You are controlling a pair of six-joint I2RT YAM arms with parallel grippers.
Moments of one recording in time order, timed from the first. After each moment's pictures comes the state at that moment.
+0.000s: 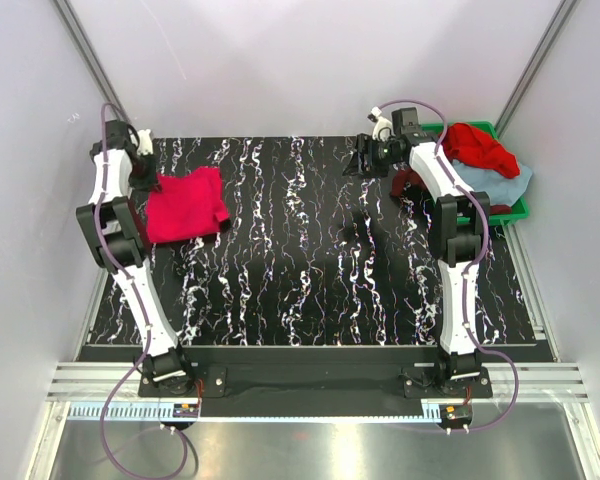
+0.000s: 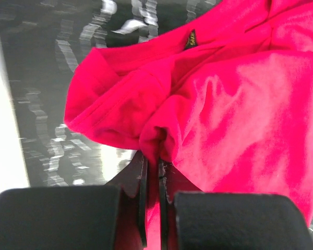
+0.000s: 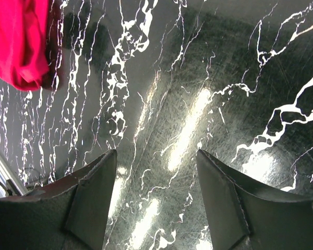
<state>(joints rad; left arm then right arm) 0.31 2.32 2.12 -0.89 0.24 0.15 0.16 2.36 2.15 -0.68 -0.65 0.16</state>
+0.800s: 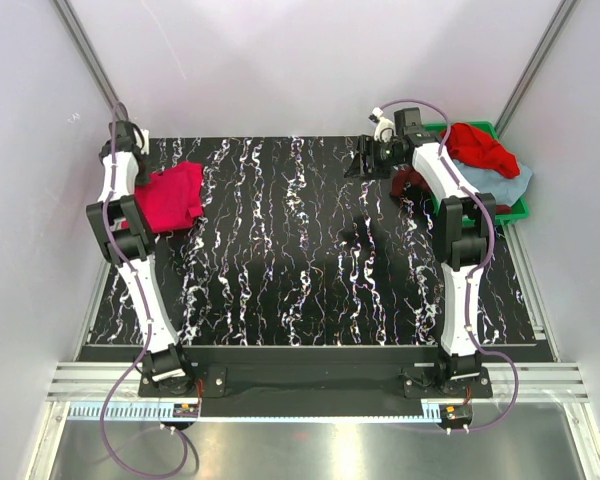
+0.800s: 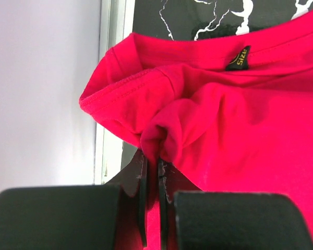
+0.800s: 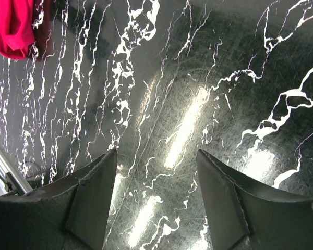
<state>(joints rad) 0.31 2.49 2.28 -0.75 -0.11 0.26 0.16 2.29 2.07 -0.68 -0.65 0.14</state>
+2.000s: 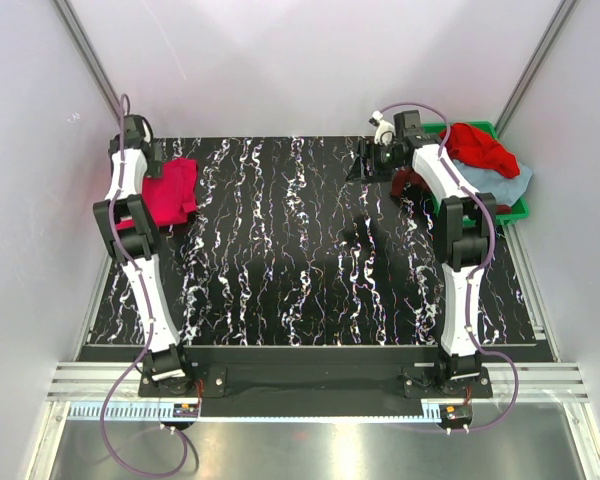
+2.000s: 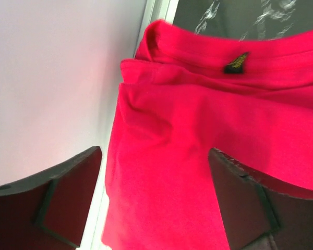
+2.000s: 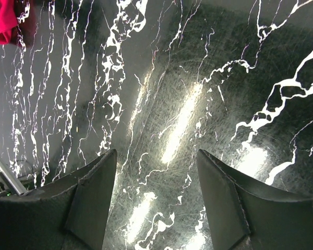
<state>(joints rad) 0.26 2.51 2.31 -0.67 -0.30 0.21 0.16 2.28 2.03 -0.68 -0.62 0.12</state>
